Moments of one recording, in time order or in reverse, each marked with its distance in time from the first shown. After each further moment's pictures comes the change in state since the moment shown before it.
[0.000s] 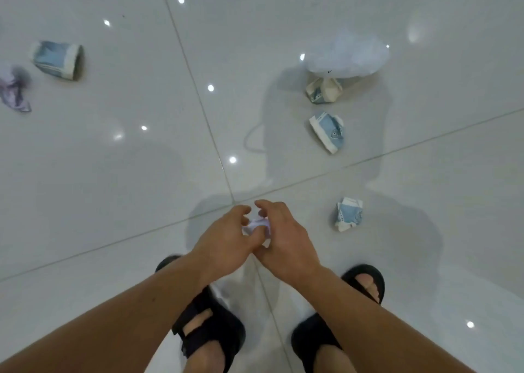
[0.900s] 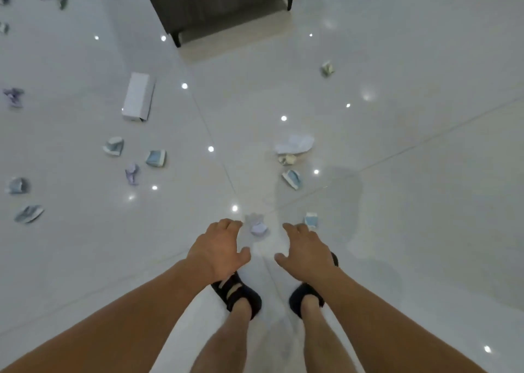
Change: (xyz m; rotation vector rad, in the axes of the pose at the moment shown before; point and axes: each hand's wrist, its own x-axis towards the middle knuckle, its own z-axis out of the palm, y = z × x) left_hand -0.298 0.127 -0.147 0.584 0.059 0.205; right_hand -0.189 -0.241 -0.162 -0.446 -0.084 0.321
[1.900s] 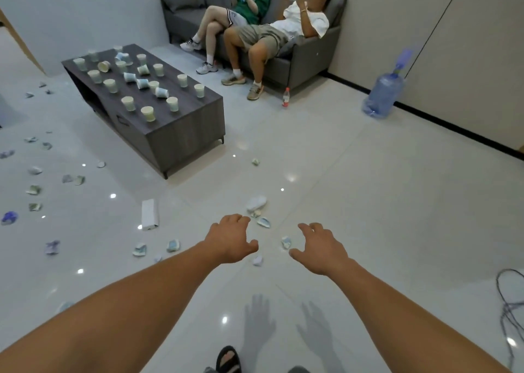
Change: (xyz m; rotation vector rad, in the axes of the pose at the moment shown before) left_hand -0.419 -0.028 -0.106 0.442 0.300 0.471; right_hand -0.460 -0.204 0.012 0.141 0.523 0.317
